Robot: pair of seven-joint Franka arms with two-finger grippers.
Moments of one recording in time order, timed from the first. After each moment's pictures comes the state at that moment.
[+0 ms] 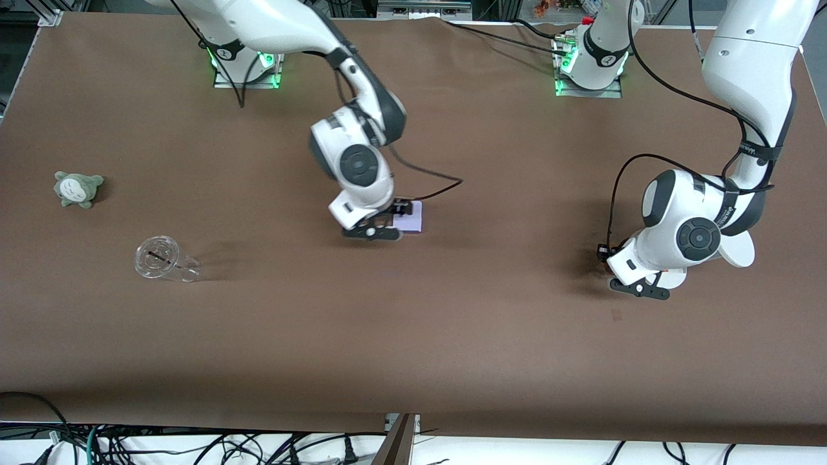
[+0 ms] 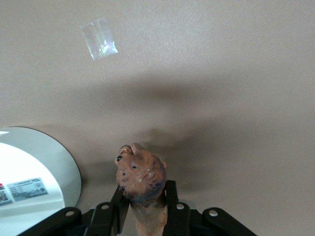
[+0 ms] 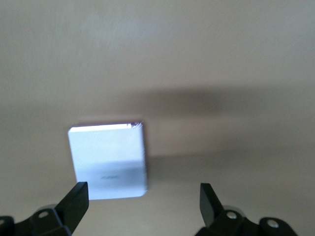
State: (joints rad) left arm 0.17 0.59 -0.25 -1.82 0.21 2.21 0.00; right arm 0.81 0.71 -0.09 -1.55 0.17 2.16 0.73
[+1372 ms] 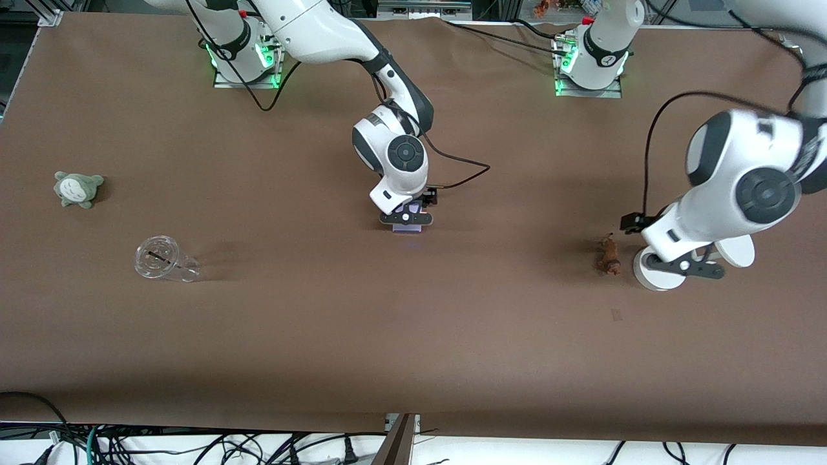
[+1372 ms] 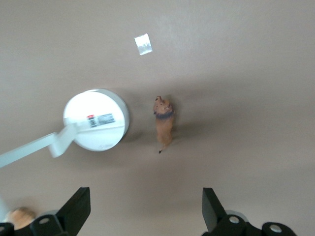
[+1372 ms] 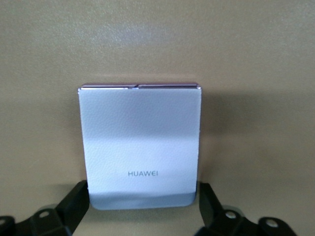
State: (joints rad) left arm 0.17 0.32 -0.32 -1.60 0.21 1.71 -0.02; right arm 0.90 0.81 -0.09 -1.54 0.16 2.27 0.76
